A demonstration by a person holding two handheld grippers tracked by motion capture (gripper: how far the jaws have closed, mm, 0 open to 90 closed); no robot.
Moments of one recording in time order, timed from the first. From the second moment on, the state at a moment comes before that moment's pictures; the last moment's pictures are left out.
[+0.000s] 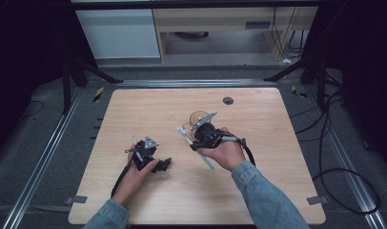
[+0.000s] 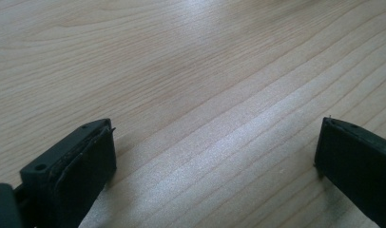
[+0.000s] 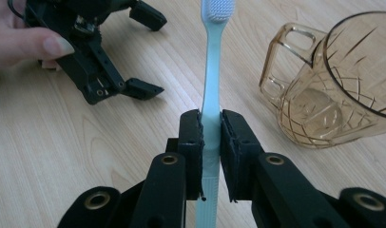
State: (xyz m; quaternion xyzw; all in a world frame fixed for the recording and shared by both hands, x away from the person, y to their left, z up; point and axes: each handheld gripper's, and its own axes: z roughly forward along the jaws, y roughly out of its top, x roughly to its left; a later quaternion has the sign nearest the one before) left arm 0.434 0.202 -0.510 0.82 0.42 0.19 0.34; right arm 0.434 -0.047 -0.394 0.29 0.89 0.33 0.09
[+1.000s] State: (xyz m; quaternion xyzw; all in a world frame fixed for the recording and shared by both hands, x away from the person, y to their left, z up) left arm 0.434 0.202 -0.510 0.82 0.42 0.19 0.34; right arm 0.433 -0.028 -0.385 0.32 0.84 0.42 0.13
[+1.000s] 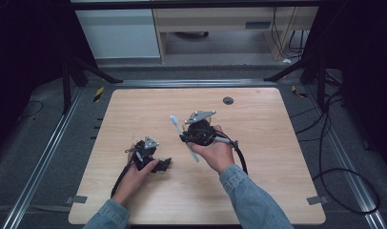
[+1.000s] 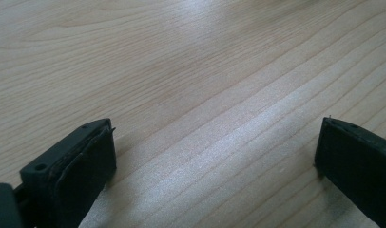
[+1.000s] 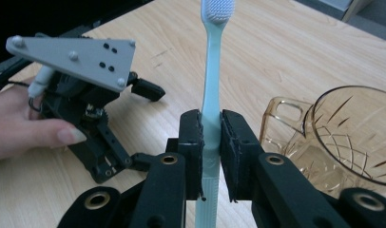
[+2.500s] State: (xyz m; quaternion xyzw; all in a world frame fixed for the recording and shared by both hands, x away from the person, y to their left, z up) left arm 0.434 0.202 -0.510 0.82 0.42 0.18 0.34; right arm 0.441 -0.026 -0.368 0.35 0.76 0.50 0.21
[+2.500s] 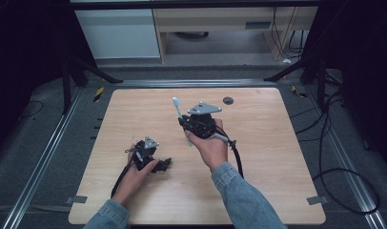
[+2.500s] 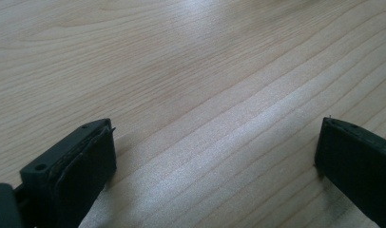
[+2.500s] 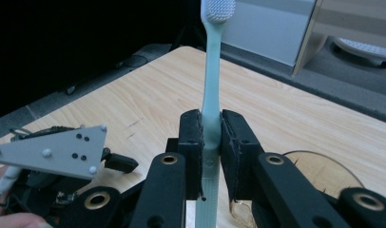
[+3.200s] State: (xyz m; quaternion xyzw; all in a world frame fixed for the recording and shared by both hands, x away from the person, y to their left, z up) left arm 0.434 0.202 -0.511 0.82 0.42 0.19 0.34; right arm 0.459 -0.035 -0.358 0.38 0.72 0.53 0.25
